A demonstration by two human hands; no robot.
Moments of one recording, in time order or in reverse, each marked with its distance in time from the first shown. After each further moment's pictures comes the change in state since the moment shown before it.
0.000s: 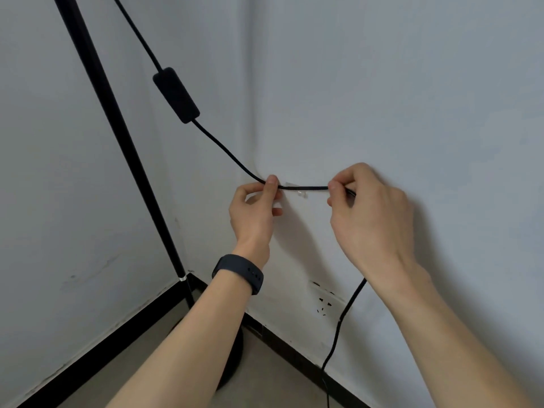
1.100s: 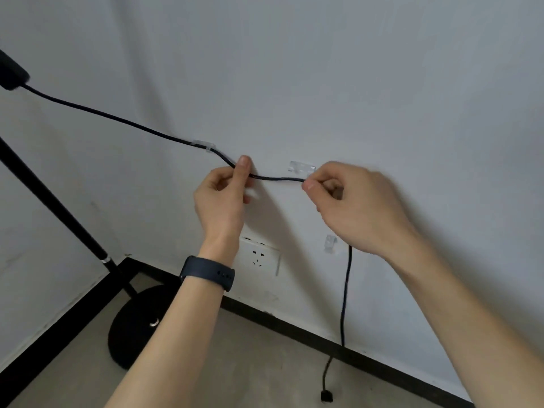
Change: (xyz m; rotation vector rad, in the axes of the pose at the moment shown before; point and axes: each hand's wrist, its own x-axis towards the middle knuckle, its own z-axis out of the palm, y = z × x) left_hand -0.071 -0.032 0.038 0.099 -0.115 0.072; right_hand -0.050 0.064 -0.083 0.070 -0.280 0.203
